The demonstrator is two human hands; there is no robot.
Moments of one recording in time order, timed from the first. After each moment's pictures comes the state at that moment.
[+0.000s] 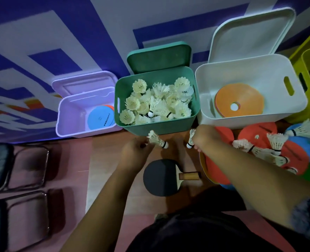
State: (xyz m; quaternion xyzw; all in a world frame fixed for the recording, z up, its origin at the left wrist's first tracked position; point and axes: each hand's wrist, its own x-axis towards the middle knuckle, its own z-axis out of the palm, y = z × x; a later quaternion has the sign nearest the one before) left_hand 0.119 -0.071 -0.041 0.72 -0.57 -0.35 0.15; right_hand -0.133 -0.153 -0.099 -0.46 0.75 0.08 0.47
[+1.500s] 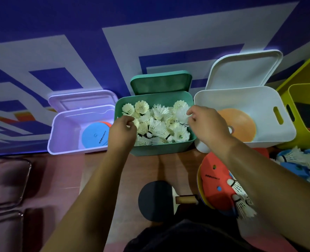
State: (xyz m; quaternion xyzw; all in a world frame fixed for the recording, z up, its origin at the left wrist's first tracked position) left_hand 0.144 -0.189 -0.008 0.77 -0.54 -0.22 0.27; right_hand -0.135 -0.209 0.015 -0.69 0.68 -0.16 0.19
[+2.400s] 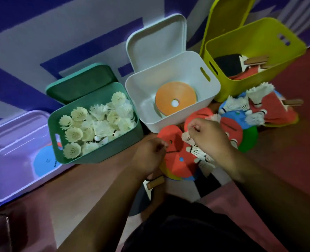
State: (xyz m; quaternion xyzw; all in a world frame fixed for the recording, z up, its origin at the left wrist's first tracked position) left_hand -0.058 -0.103 -0.046 0.51 -0.74 -0.44 0.05; right_hand -0.287 -0.054 -0.040 -0.51 0.78 -0.25 0.27
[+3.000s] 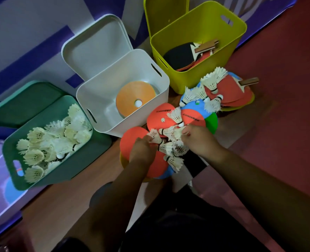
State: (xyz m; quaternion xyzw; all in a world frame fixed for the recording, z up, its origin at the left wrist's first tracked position) left_hand -0.177 -0.083 -0.113 0.57 -0.74 -0.34 -0.07; right_hand -0.382 0.012 -0.086 -0.43 0.81 -0.17 0.35
